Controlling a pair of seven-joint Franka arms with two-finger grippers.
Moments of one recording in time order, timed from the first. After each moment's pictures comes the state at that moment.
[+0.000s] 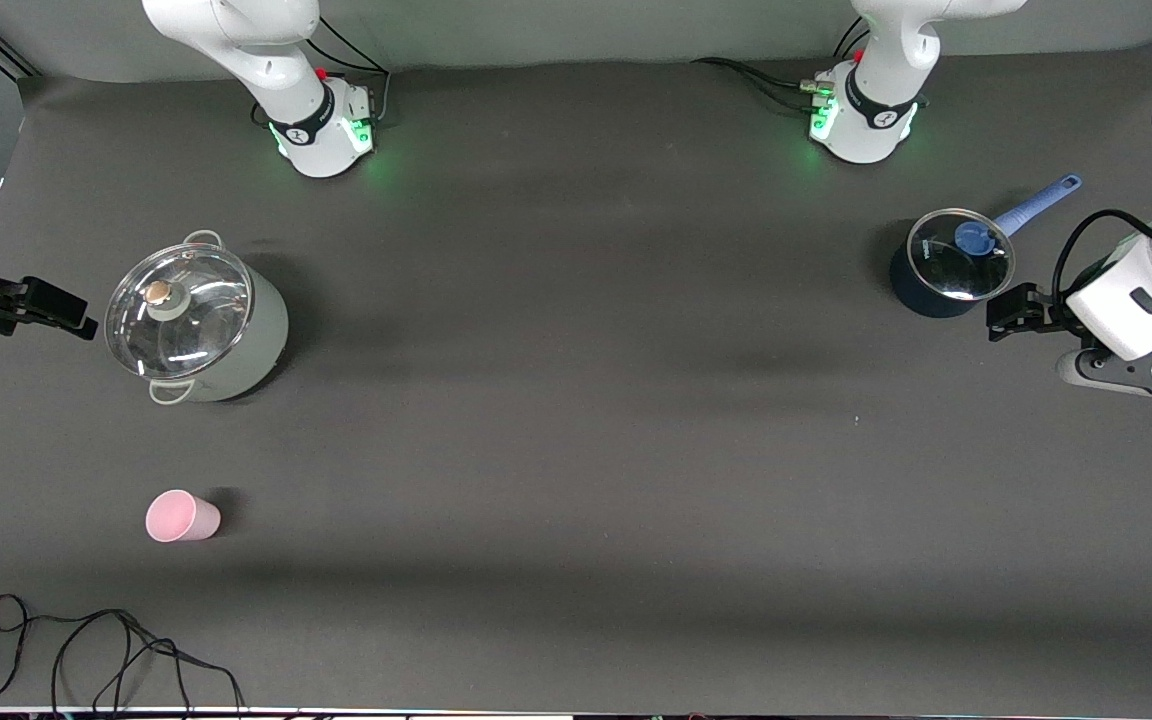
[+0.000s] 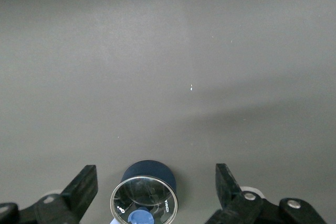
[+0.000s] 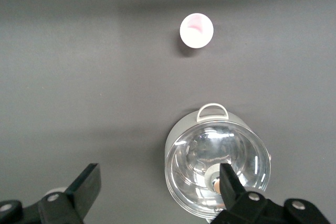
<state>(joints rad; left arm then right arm) -0.02 0.14 -0.05 -1.55 0.04 1.62 0.11 -0.06 0.04 -0.01 -1.60 0.00 1.64 0.00</state>
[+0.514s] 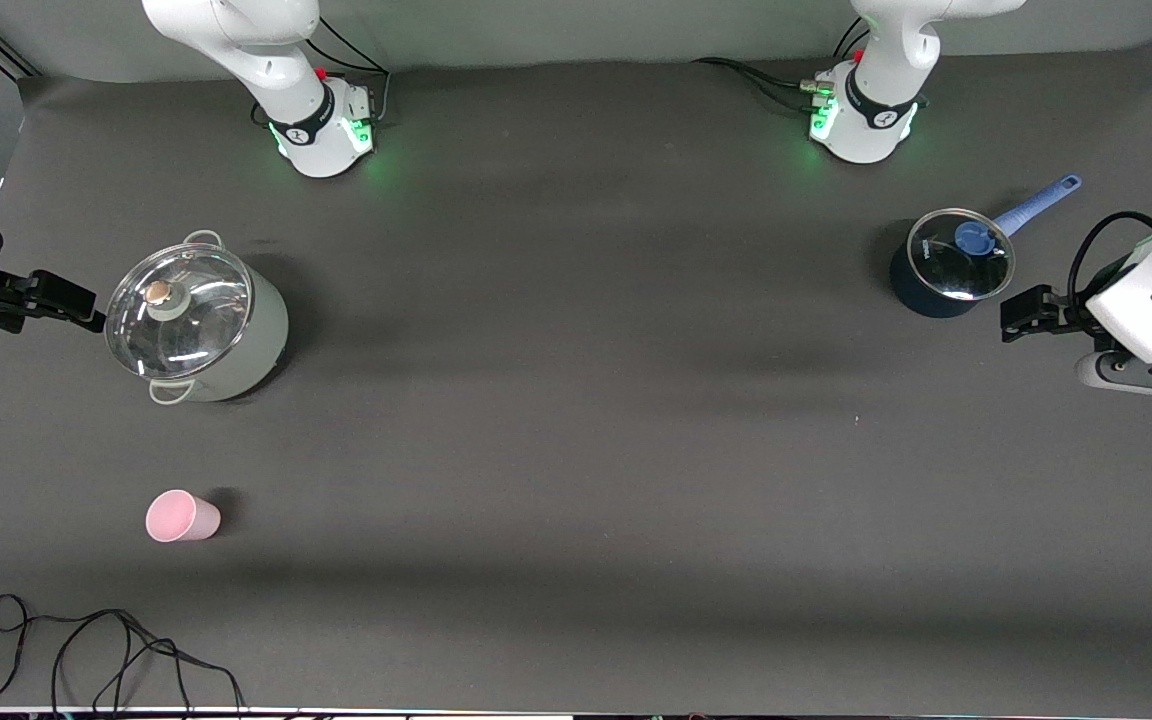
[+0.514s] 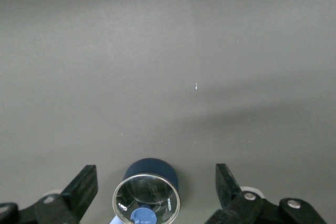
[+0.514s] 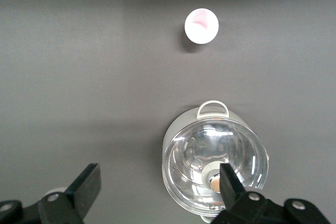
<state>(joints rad) 0.00 0.14 -0.05 -1.55 0.04 1.61 0.11 -0.06 0.03 -0.01 -1.61 0.00 1.63 -0.02</state>
